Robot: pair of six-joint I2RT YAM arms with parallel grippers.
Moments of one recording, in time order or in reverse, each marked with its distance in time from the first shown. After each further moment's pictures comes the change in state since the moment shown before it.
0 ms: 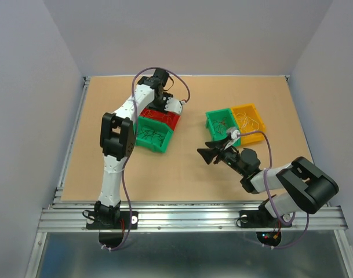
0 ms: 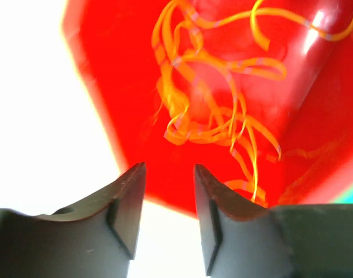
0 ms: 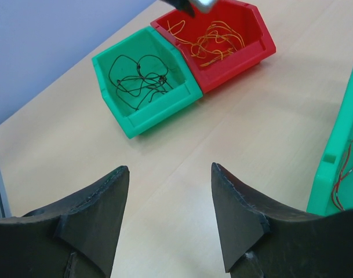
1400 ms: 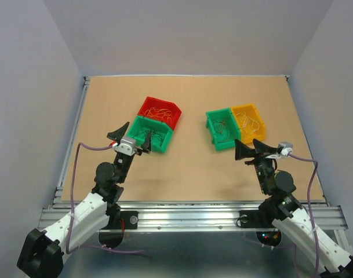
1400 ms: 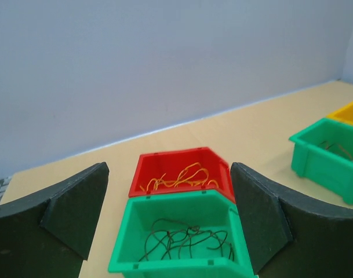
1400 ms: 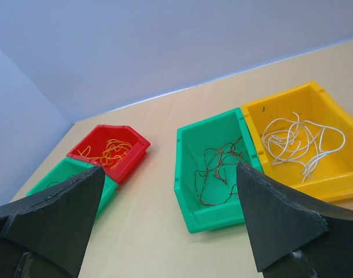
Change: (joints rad) left arm -0.156 -1.623 -1.917 1.809 -0.169 -1.320; right arm 0.000 -1.254 -0.083 -0.970 0.592 0.004
